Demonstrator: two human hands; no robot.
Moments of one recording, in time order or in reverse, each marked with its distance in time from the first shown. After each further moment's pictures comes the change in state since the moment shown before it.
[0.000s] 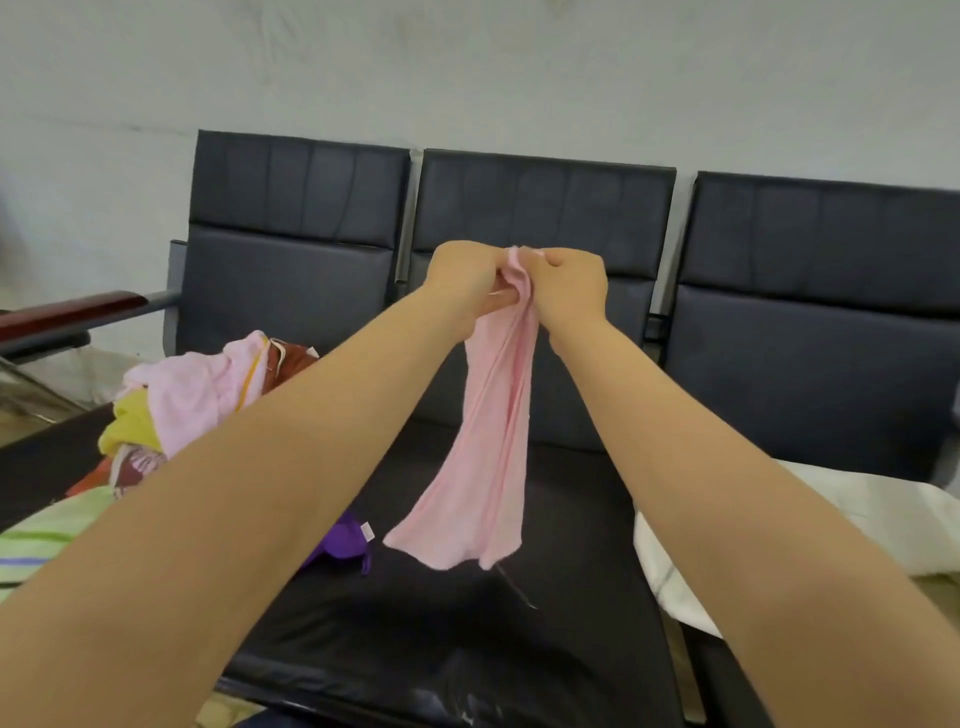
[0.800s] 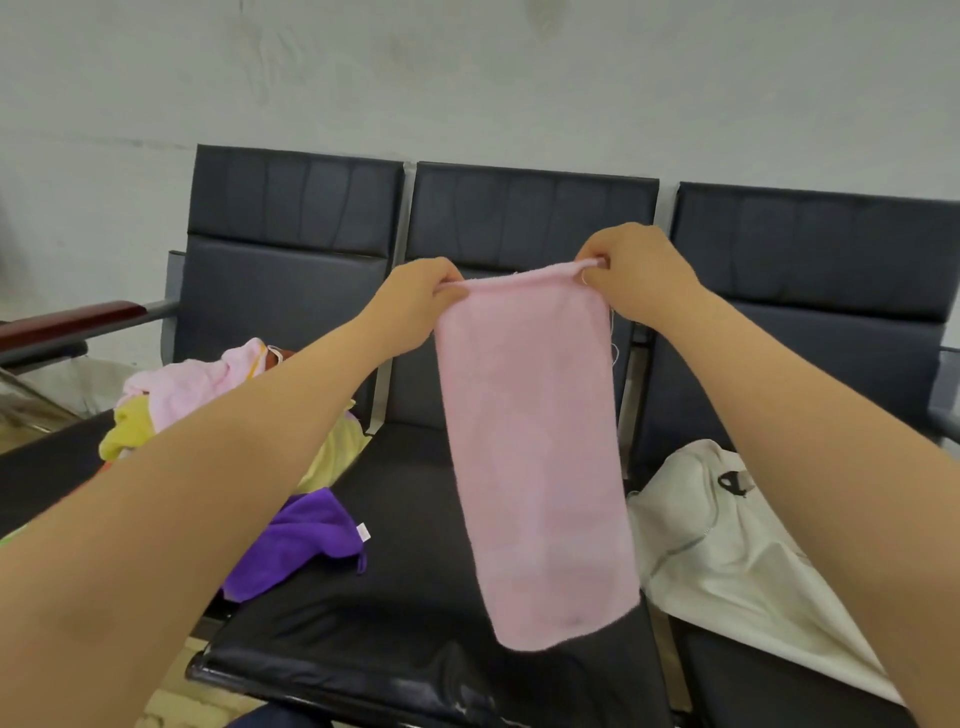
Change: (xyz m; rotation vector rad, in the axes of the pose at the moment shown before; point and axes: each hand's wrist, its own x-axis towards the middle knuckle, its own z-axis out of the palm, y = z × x) left_hand 0.005 -0.022 -0.057 0.994 -0.043 0.593; right_hand 0.019 -0.016 -0.092 -0.845 -0.211 -0.370
